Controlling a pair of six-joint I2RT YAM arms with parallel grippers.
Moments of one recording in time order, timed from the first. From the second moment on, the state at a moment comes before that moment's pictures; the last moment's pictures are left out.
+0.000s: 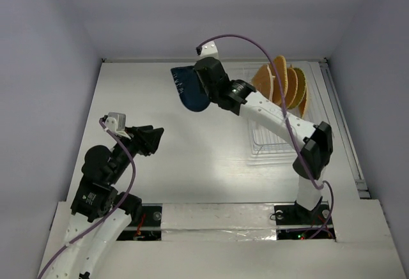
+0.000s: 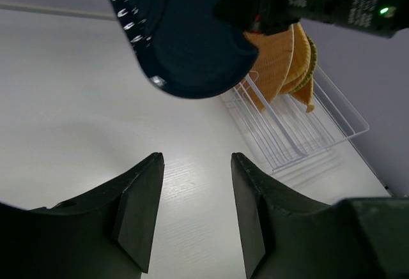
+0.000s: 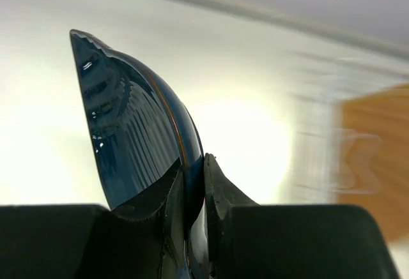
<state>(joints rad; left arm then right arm) -0.38 0.34 0.66 -0.35 0.11 -0.42 0.85 1.84 1.87 -0.48 0.65 0.18</state>
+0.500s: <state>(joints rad) -0.38 0.34 0.69 -0.37 0.05 -0.40 0.84 2.28 1.92 -0.18 0.17 0.65</state>
